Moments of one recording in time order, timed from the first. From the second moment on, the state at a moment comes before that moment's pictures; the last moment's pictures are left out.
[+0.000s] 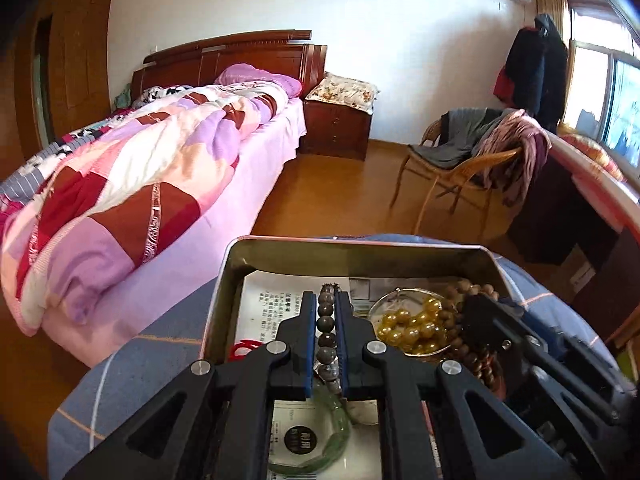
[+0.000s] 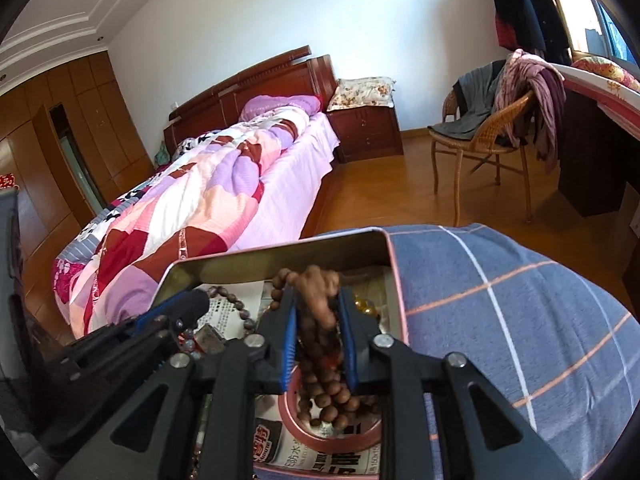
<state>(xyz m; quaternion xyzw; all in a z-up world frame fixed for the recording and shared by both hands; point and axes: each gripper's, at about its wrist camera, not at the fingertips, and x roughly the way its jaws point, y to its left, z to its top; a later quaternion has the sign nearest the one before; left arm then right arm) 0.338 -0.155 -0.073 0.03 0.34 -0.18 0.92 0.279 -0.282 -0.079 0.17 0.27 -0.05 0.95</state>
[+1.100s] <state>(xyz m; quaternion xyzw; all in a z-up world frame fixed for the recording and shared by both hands) 0.272 -0.091 -0.075 0.05 0.37 -0.08 0.93 0.199 -0.269 -0.074 0.17 0.26 -0.08 0.95</state>
